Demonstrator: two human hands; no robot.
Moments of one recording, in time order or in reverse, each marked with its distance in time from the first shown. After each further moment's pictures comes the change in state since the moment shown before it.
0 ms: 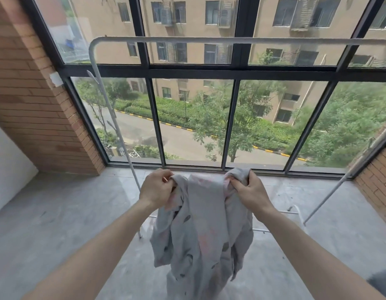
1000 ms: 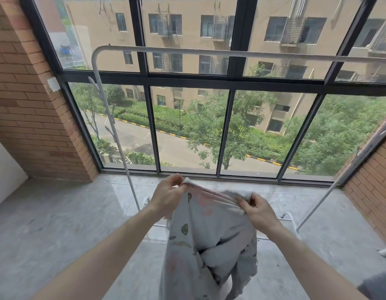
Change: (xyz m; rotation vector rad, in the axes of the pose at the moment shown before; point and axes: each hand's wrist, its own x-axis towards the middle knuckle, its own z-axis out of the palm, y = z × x) left_hand -0.031 0.018 0.001 -0.488 -0.170 -0.046; right_hand -0.027 0.045 -0.022 -0.240 -0.079 0.042
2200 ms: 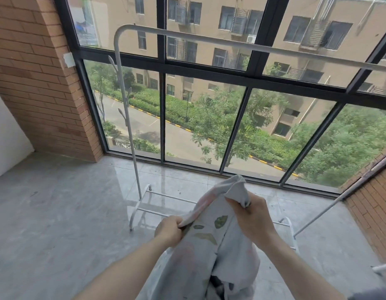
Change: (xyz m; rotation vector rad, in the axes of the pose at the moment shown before) left_hand -0.027 -0.161 0.028 0.434 -0.199 -0.405; right_hand -0.048 -0.065 0.043 -0.021 -0.005 -0.409
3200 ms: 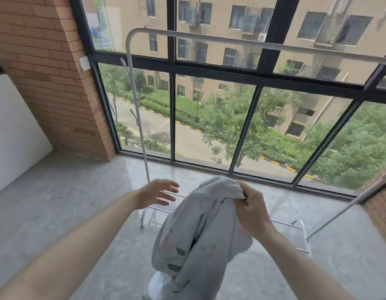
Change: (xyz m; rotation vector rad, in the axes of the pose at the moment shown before) left_hand -0.015 0.028 -0.144 -0.552 -0.306 0.078; right_hand 0.009 -0.008 0.012 0.133 -0.032 -0.101
